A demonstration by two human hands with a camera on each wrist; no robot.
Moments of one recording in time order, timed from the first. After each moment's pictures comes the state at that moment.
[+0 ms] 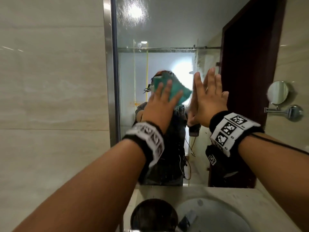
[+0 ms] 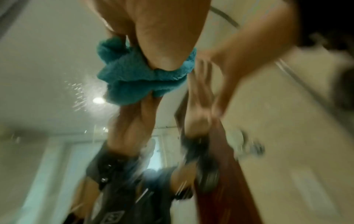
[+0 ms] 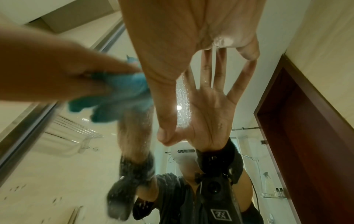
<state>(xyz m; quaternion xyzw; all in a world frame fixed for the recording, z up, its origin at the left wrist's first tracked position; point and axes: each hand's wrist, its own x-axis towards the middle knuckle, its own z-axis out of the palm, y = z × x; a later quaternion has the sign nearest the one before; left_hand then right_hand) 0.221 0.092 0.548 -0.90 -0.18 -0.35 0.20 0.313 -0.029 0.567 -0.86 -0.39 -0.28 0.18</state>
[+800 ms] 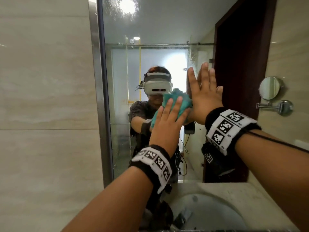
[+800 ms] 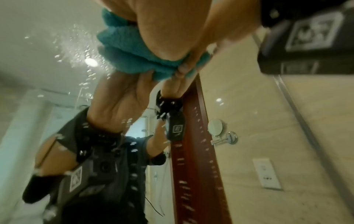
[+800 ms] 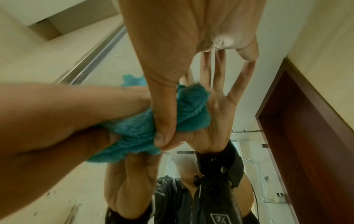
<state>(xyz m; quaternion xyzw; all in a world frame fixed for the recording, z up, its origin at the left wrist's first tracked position) 0.245 0.066 0.490 -0.90 -0.13 -0.39 0.15 0.324 -0.027 0.563 -0.85 -0.40 -0.29 0.18</state>
